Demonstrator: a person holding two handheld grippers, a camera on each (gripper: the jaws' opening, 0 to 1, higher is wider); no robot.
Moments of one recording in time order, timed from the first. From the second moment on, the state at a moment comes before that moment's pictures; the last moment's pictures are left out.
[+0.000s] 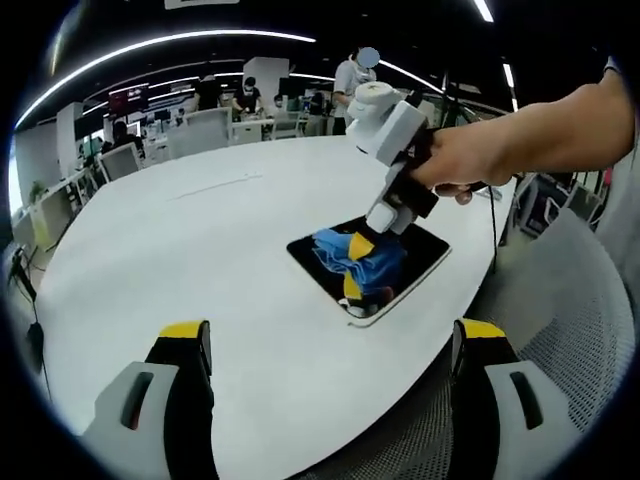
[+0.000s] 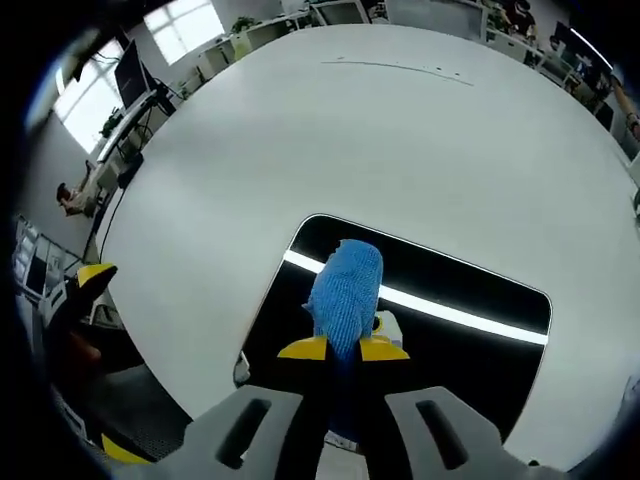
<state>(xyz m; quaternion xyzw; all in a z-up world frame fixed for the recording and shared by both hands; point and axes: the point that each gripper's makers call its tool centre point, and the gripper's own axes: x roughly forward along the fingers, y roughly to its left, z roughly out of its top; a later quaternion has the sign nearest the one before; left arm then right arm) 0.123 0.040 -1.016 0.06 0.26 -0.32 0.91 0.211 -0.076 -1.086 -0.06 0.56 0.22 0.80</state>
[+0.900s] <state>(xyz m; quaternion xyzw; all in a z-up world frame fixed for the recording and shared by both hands) 0.120 0.039 -1.019 0.06 0.26 -0.32 0.91 0.160 -0.075 -1.084 -0.05 0.56 0.24 0.79</state>
